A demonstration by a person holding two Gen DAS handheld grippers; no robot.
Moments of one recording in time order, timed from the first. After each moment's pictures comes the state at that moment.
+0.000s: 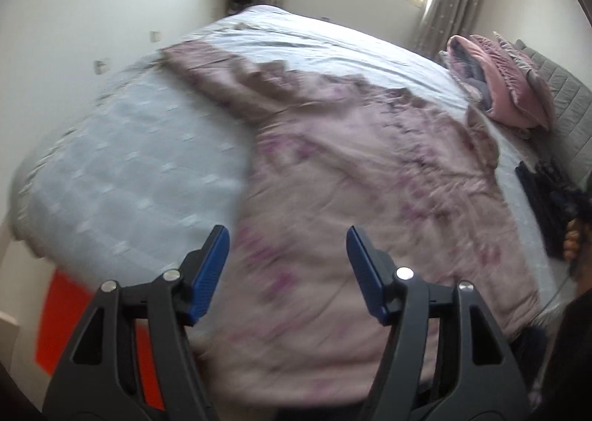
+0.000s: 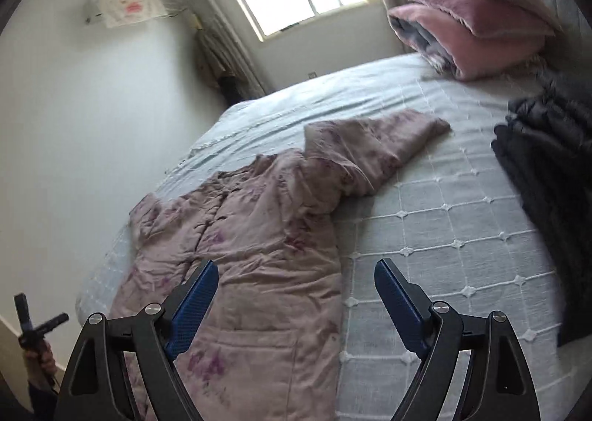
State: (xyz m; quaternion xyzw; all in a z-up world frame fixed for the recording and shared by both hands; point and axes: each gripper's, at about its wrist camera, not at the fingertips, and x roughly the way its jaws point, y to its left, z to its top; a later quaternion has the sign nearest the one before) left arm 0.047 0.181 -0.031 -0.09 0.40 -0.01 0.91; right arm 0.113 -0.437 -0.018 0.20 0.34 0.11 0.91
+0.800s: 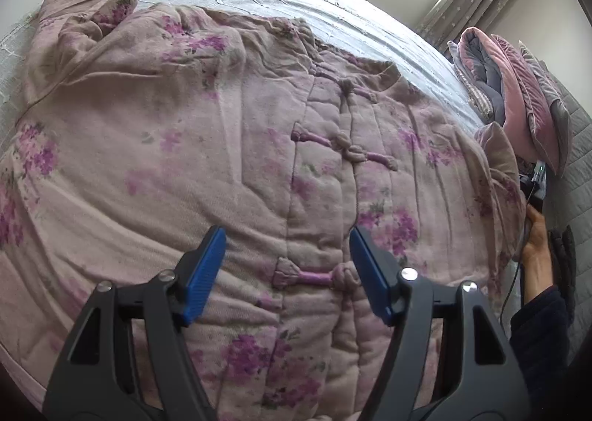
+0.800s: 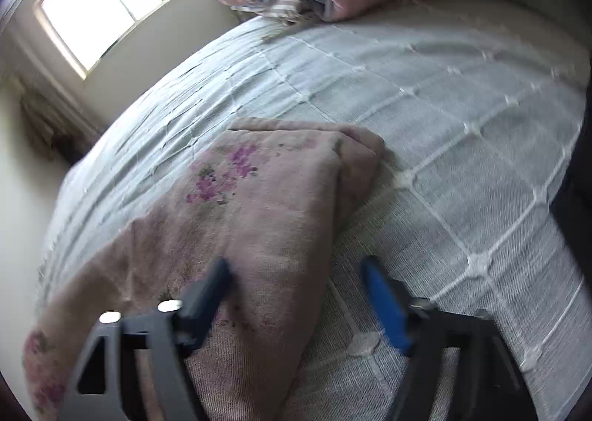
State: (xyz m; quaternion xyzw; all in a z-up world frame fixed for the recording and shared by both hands) left arm 0.260 0.032 -0.141 -0.19 0.47 -0.03 0.86; right arm 0.469 -0.558 -0.145 0.26 0.41 -0.15 0.86
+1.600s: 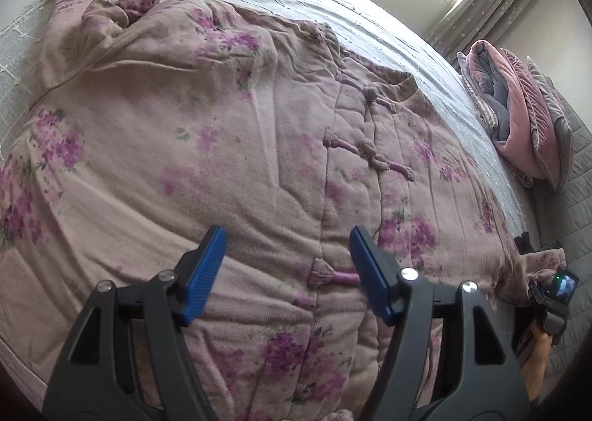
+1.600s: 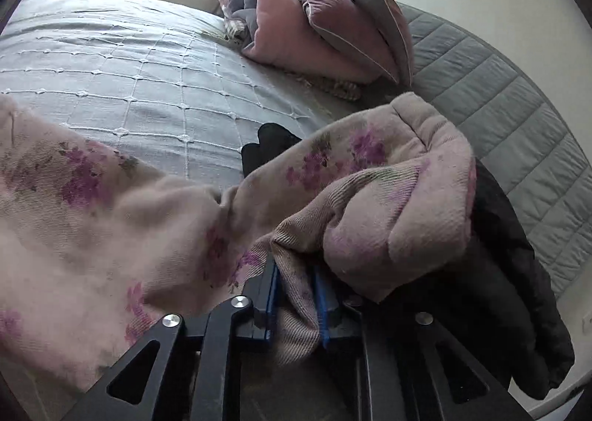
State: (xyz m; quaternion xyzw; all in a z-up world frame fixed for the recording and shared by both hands) left arm 0.271 0.057 -0.142 -0.22 0.47 -0.02 0.85; right arm 0.259 -0.529 -0.122 -0.14 0.42 -0.37 0.82
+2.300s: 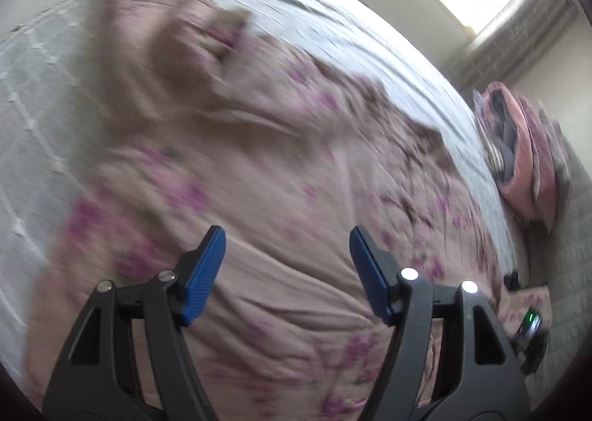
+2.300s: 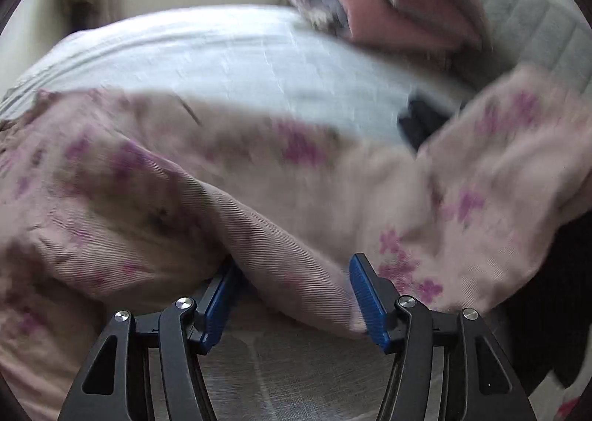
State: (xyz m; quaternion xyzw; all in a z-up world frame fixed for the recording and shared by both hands) left arm 0.250 0.169 -0.111 -0.28 0.44 0.04 0.85; right arm 0.236 -0.434 -0.139 0.02 0.47 -0.21 0.86
